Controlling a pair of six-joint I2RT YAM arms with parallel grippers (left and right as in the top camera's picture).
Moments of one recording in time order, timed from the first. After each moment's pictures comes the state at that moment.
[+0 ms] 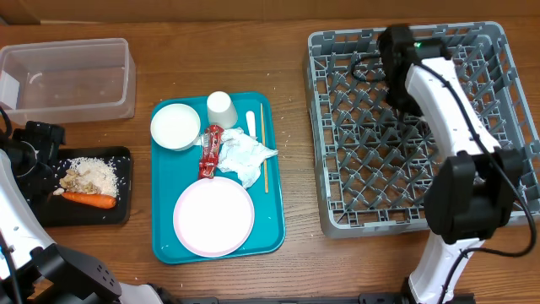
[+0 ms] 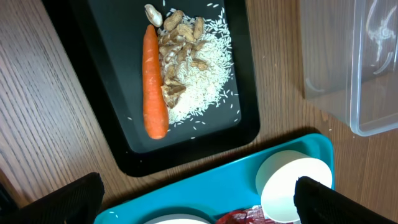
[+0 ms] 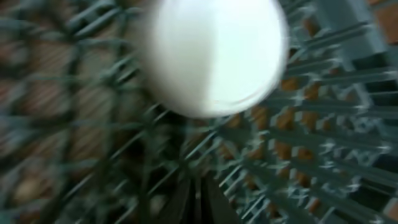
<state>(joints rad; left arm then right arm) 0.67 1.64 1.59 -1.30 0.10 -0.75 0.11 2.03 1.82 -1.28 0.50 0.68</state>
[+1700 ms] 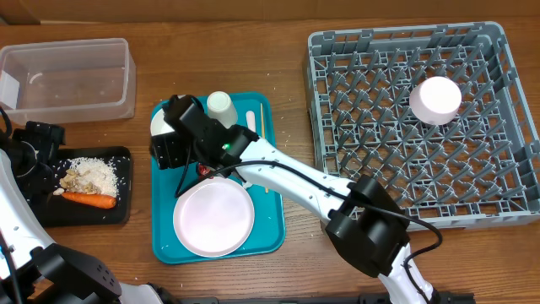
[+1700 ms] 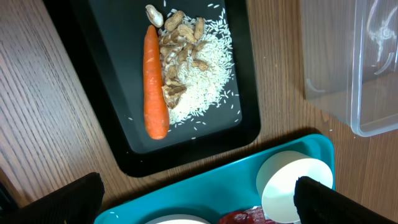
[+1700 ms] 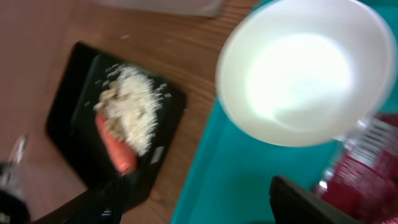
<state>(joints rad) 0.67 1.64 1.59 -1.30 0.09 -0.75 0.94 2.19 1.83 -0.42 -0.14 0.67</state>
